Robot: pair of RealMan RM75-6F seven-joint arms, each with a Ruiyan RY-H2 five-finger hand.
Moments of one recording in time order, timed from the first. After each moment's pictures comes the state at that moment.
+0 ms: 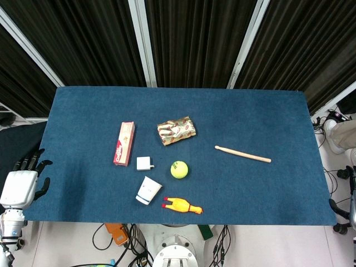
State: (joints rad) left arm -0.11 -1.14 -0.04 -1.63 1.46 1.45 0.17; right arm -0.03 -1.05 0.05 -1.77 -1.29 1.59 -0.27
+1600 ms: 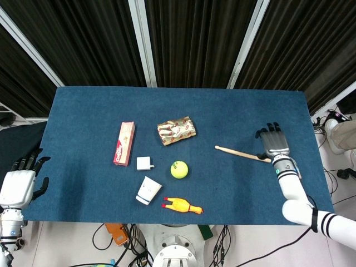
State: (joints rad) left arm -0.10 -1.13 -0.04 -1.63 1.44 1.44 0.14; right arm 0.68 -1.36 0.21 -1.45 -0.73 0.85 -0.62
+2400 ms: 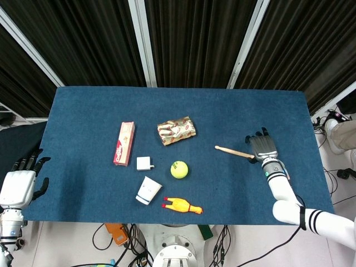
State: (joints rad) left arm -0.11 -1.13 -0.04 -1.64 1.44 1.44 0.15; right arm 0.74 -1.43 0.14 -1.41 -0.71 0.86 -0.61
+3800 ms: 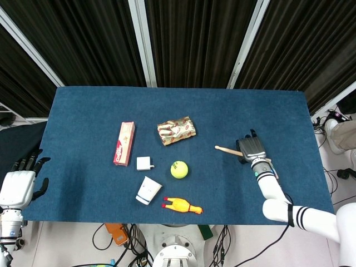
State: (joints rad) left arm -0.10 -1.12 -0.04 -1.64 1.44 1.44 0.14; right arm 0.80 -1.52 0.10 -1.34 -0.68 0.85 -0.60
